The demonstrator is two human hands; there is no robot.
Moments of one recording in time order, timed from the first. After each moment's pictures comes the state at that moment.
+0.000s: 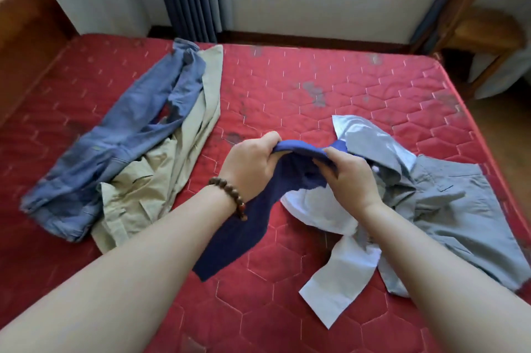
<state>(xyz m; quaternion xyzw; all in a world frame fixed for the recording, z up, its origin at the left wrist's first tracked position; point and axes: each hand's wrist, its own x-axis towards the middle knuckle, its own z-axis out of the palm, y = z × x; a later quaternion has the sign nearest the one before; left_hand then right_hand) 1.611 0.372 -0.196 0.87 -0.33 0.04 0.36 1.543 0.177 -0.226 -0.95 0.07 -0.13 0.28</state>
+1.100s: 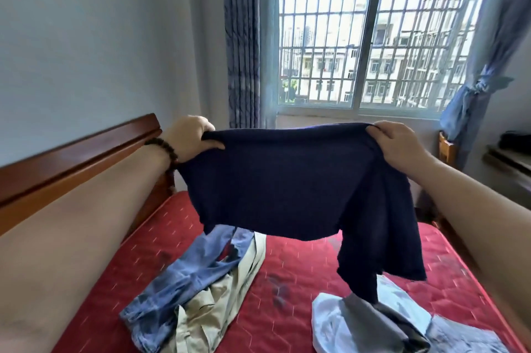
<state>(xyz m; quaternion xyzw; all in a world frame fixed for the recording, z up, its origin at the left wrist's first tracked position) 1.613 0.609 0.276 0.93 -0.26 0.19 0.14 1.525 0.213 0.264 -0.89 -0.02 -0.30 0.34</state>
